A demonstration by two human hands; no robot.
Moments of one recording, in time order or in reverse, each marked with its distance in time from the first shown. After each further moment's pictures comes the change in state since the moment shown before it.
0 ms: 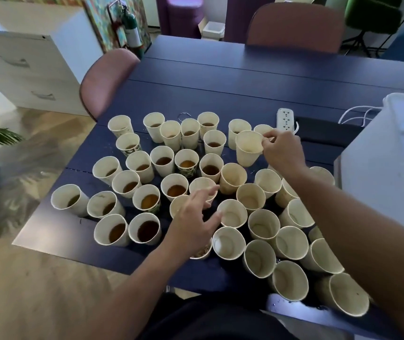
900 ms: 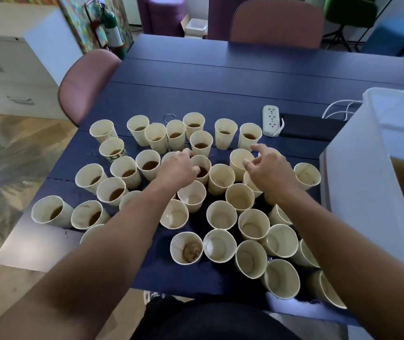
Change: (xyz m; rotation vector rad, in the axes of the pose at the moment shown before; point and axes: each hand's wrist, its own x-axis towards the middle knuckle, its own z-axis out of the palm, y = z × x) left_hand 0.149 -0.009 -0.016 0.579 -0.139 -0.172; right_hand -0.043 0.009 -0.006 -0.139 -0.145 0.067
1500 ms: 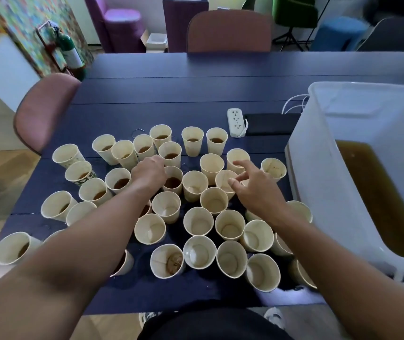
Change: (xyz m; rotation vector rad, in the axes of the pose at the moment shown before) left_hand 0.038 0.007 0.008 0.264 0.084 -0.049; right_hand -0.053 0.028 -0.017 0.149 0.057 -0.011
